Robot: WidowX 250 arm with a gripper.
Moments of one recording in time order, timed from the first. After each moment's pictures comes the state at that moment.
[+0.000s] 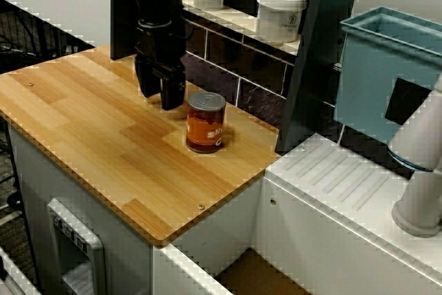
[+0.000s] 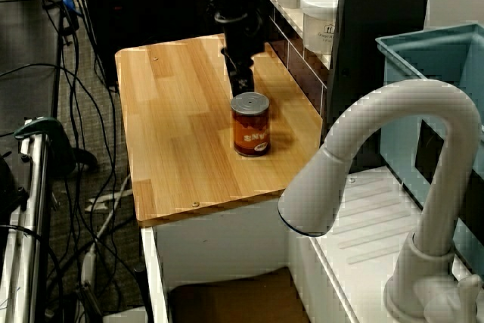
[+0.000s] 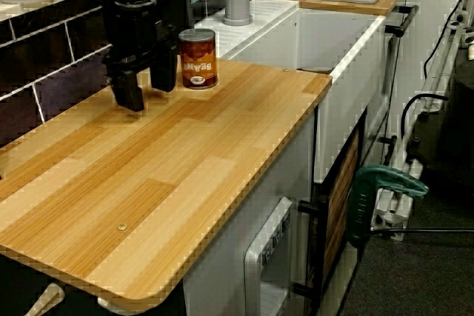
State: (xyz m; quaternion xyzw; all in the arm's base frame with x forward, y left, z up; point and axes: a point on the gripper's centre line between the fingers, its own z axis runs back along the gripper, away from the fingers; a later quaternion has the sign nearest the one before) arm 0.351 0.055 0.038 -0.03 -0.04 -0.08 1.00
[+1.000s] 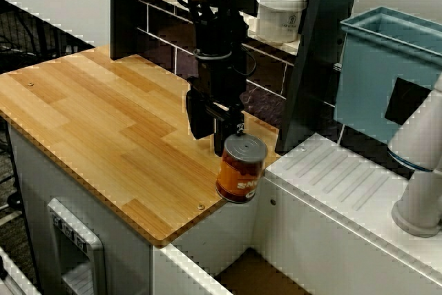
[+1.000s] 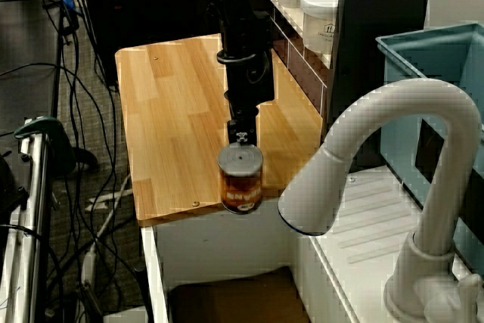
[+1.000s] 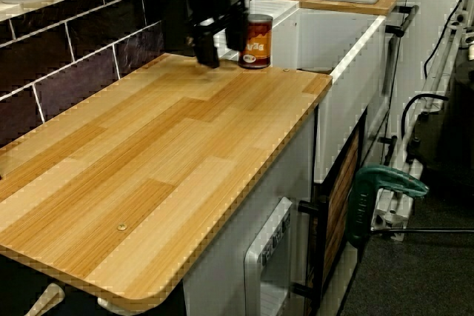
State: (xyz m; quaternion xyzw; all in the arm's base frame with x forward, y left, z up) arm 0.316 -0.065 0.050 -0.07 -0.02 -0.13 0.99
